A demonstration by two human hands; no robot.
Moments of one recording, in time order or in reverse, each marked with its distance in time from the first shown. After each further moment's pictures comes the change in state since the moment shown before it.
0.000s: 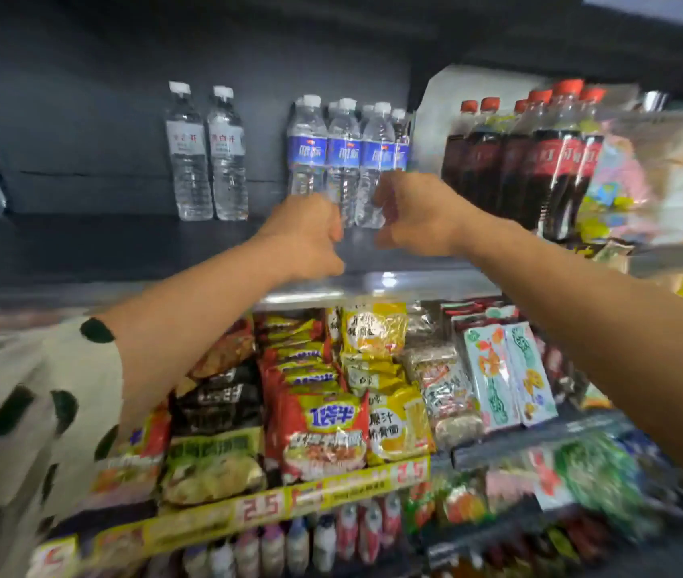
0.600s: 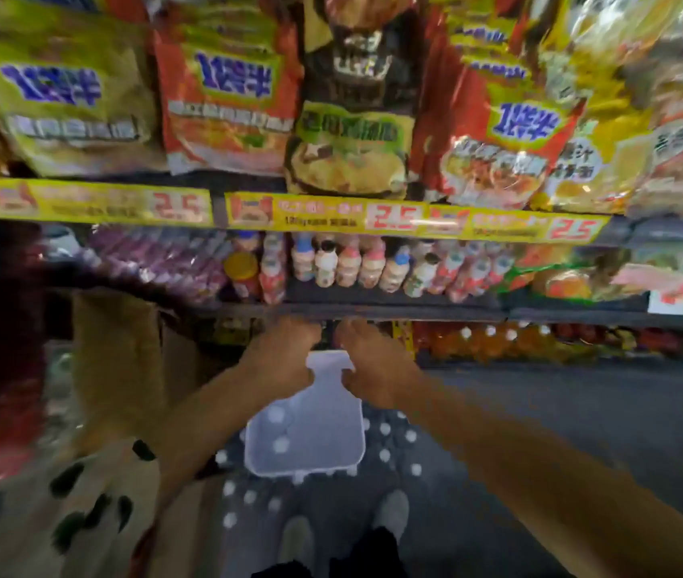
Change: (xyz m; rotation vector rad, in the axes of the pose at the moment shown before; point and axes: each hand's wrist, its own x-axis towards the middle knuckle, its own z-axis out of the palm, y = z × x) left_hand -0.374 -0.215 0.241 0.012 -0.798 -0.386; right_hand -0.290 -0.138 0.425 0.223 -0.882 -0.181
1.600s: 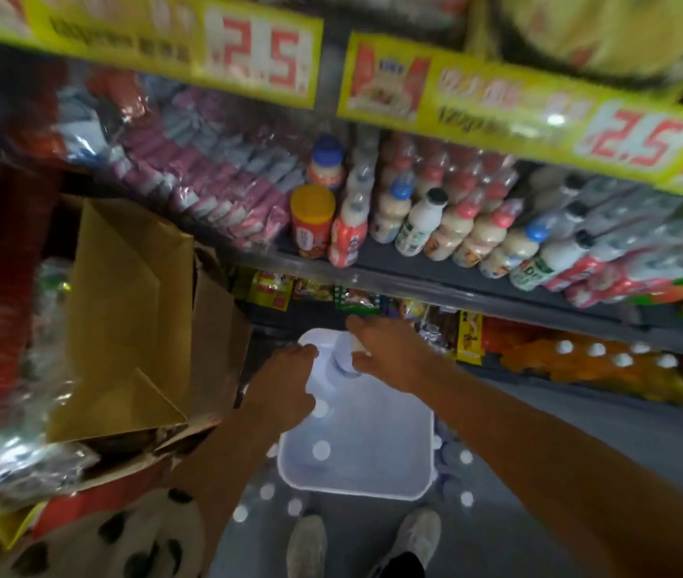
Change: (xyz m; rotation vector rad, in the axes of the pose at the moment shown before) left_hand 0.044 -0.155 0.189 -0.293 0.011 -0.258; right_hand 0.152 0.000 0.146 -0.089 -0.152 -0.172
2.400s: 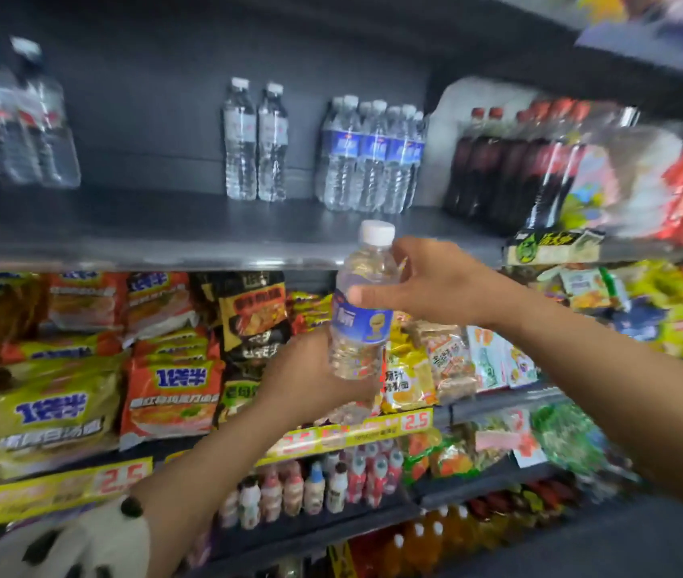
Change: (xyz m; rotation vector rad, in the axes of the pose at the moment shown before) left_hand -0.220 0.390 -0.317 -0.239 0.508 0.820; right_hand -0.430 -0.103 -0.476 0.134 0.896 0.250
